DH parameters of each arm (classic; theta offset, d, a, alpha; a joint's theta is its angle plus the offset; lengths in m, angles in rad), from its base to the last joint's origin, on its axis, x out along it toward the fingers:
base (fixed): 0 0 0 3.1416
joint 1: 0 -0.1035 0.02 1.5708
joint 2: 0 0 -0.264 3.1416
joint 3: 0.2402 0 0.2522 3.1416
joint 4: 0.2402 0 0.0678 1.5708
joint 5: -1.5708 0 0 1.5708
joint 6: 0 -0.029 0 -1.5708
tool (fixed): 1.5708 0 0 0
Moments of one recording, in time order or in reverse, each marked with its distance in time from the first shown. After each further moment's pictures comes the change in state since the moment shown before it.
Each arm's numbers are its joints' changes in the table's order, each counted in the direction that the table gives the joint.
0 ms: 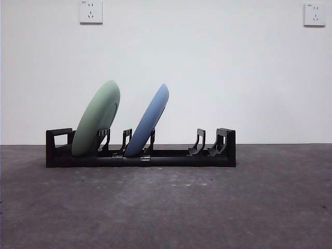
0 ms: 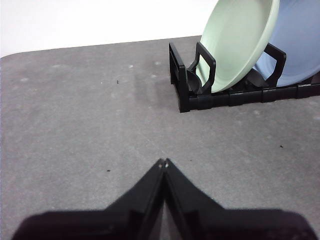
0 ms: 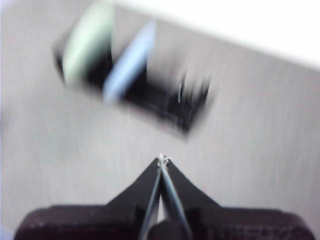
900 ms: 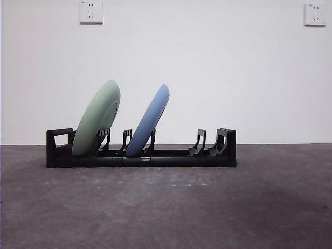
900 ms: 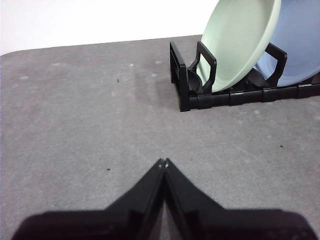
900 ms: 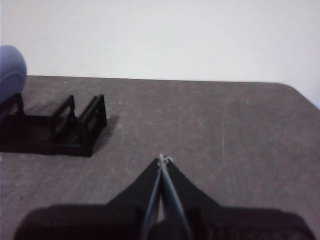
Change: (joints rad) left arm 0.000 0.003 0.000 0.000 0.000 0.006; right arm 0.367 -0.890 -1.414 -0.925 -0.060 -0.097
